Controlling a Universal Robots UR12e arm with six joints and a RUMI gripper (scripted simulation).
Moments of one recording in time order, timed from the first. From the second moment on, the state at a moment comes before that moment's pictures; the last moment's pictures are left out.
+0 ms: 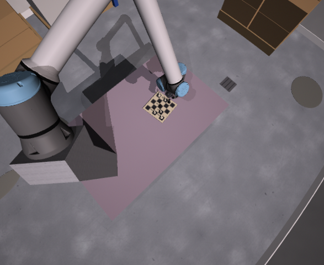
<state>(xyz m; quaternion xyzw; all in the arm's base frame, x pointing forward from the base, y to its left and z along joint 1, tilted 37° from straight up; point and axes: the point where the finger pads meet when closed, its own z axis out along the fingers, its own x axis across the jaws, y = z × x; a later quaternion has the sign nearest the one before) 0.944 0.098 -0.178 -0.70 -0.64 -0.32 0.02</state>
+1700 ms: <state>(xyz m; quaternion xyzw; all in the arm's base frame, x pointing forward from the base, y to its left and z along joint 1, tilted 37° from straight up) 0.908 0.059 -0.108 -0.70 -0.64 -0.32 0.02</state>
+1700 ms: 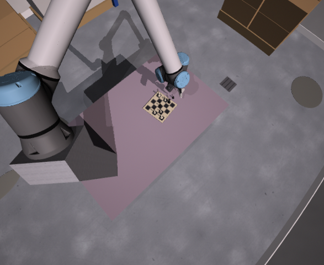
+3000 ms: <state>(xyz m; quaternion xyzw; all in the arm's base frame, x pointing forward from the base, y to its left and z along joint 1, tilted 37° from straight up) 0.868 0.085 -0.114 -0.90 -0.29 -0.28 0.16</state>
